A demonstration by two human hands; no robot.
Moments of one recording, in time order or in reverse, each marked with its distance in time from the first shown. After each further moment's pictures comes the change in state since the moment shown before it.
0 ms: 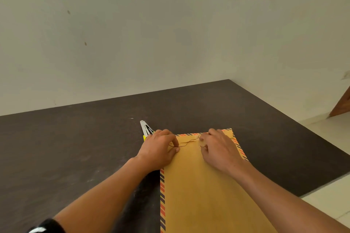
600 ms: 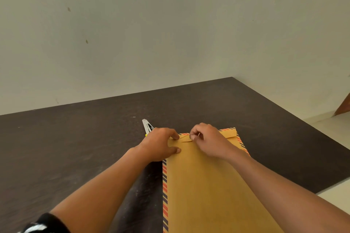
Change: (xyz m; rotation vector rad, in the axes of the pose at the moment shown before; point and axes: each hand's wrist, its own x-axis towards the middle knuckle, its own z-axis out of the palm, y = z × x) left_hand 0.013 -0.005 -0.016 -0.075 -0.147 -0.103; right_hand 0.035 -0.008 0.007 0.434 -0.158 -0.041
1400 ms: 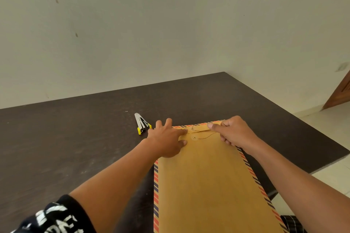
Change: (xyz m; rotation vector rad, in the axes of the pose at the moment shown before) left_hand 0.001 0.052 0.011 0.389 -0.176 -0.044; right_hand -0.048 0.033 -0.057 0.220 0.179 0.420
